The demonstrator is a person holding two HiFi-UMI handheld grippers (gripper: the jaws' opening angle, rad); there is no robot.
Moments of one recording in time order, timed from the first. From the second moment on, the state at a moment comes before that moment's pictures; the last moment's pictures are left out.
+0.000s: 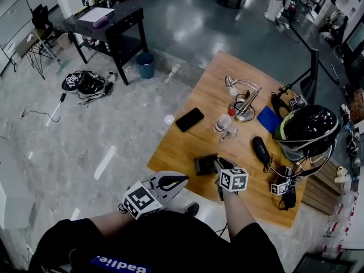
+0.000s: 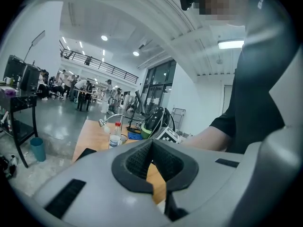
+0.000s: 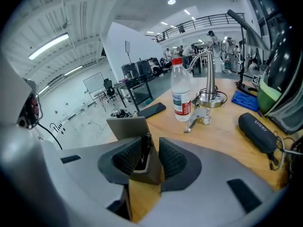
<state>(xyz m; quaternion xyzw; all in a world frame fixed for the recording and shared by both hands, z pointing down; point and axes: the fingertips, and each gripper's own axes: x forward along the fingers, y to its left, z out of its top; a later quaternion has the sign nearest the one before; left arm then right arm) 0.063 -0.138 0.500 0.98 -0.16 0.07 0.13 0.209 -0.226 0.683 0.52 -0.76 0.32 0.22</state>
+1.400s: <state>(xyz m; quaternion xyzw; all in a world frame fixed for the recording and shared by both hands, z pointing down) 0.099 -0.114 0.484 0.99 -0.09 0.06 0.12 0.173 -0.151 0.522 0.52 -0.82 0.23 0.11</state>
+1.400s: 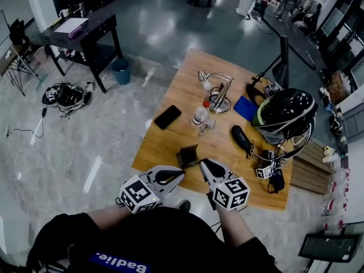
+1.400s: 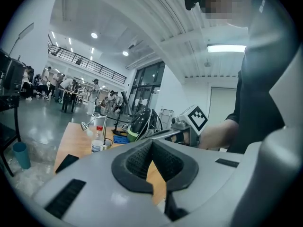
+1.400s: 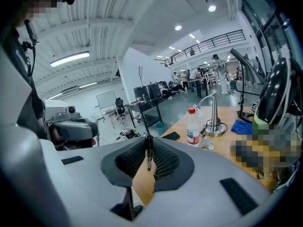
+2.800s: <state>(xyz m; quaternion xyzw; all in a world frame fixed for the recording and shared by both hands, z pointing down) 0.116 -0.099 0.478 0.99 -0.07 0.06 0.11 0.143 -0.105 0.493 0.49 -0.84 0.19 0.10</state>
